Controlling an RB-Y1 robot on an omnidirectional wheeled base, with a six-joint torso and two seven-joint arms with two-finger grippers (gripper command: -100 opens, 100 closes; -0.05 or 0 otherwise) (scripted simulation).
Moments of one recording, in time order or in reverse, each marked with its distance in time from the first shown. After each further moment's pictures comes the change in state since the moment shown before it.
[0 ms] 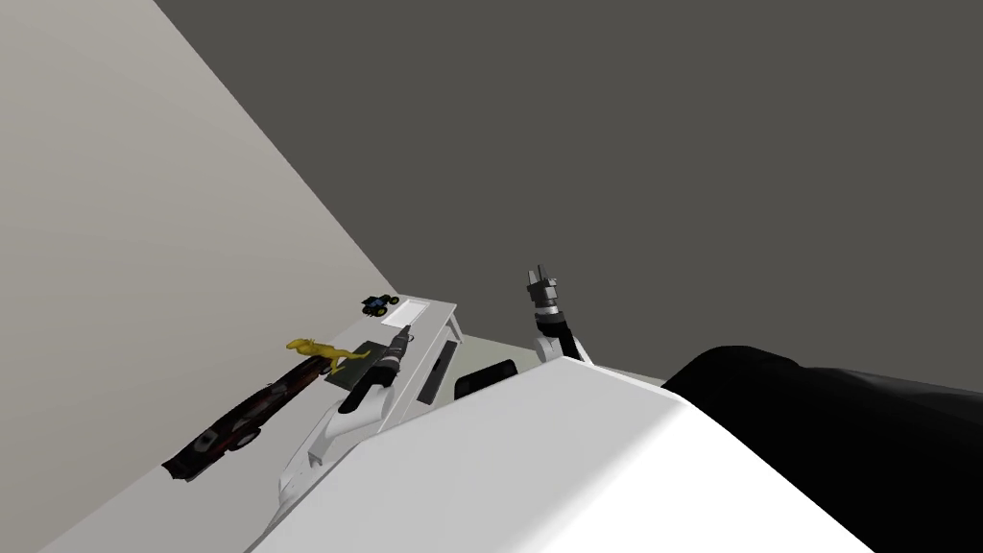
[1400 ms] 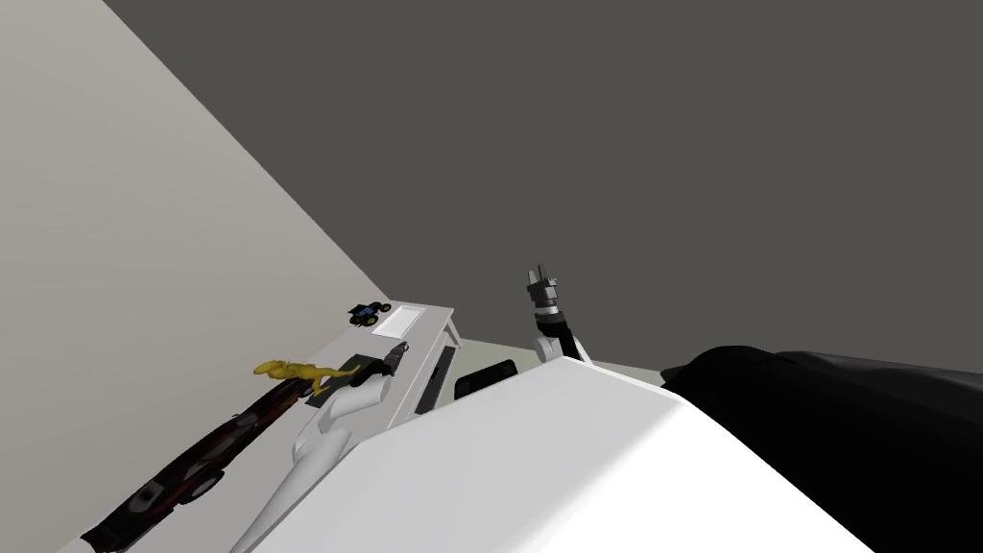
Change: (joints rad) left arm -0.177 0.063 0.000 0.293 0.056 0.346 -0.083; right arm 0.000 0.000 0.000 0.000 0.000 0.000 0.000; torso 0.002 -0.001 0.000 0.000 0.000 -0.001
